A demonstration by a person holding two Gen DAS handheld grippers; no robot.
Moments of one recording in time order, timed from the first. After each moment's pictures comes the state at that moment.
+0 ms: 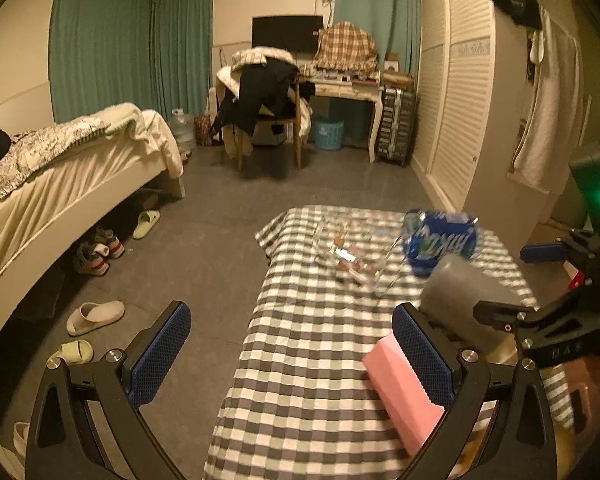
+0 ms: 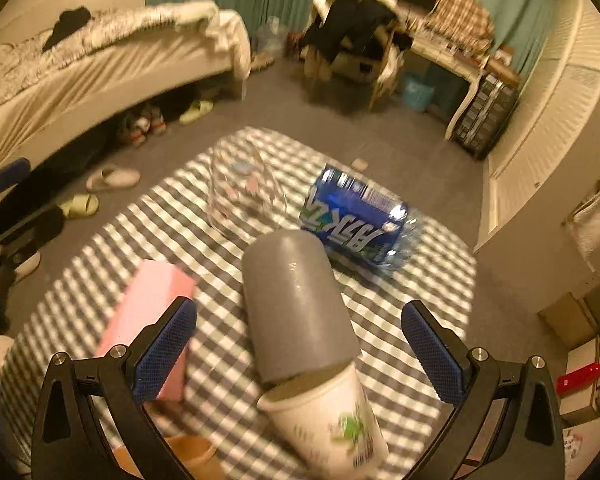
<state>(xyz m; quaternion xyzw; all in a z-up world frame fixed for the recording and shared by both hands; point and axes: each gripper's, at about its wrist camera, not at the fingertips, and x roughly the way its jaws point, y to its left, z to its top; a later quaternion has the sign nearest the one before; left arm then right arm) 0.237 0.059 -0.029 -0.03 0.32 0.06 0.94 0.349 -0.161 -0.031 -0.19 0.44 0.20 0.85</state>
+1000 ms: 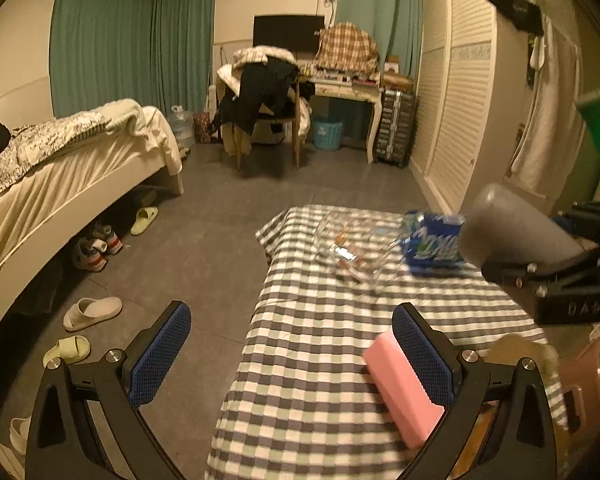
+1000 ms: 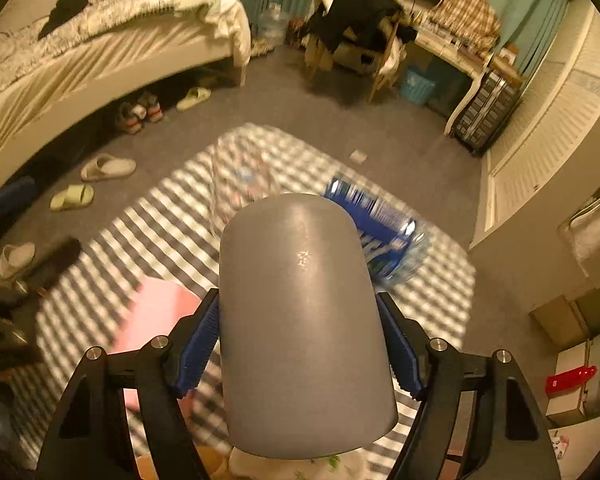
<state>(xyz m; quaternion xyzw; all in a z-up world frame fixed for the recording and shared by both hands) 0.222 0.064 -0.010 -0.04 0.31 0.05 0.95 0.329 -0.134 0.018 -0.21 0.42 0.18 0.86</state>
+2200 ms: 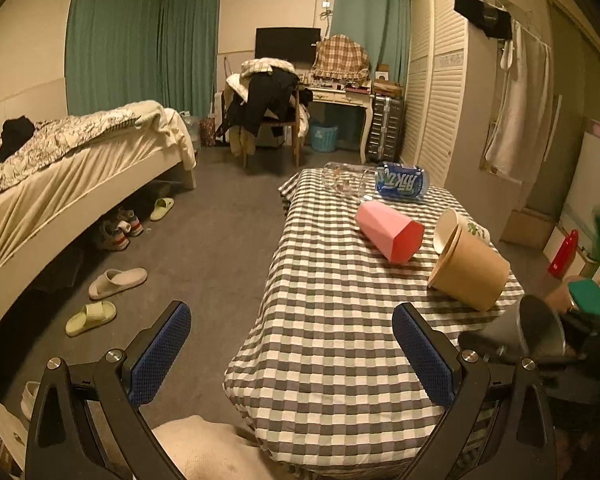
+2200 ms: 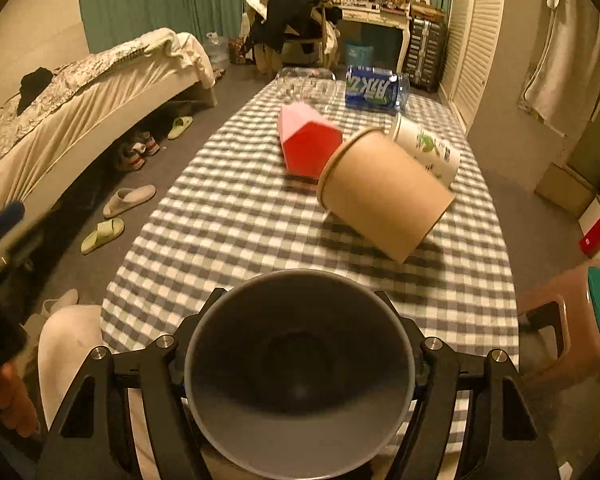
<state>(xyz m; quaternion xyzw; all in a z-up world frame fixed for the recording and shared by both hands) 0.005 0.078 -0.020 -0.04 0.30 0.04 0.95 0.060 -0.131 -0.040 -0.05 0.43 0.11 0.89</state>
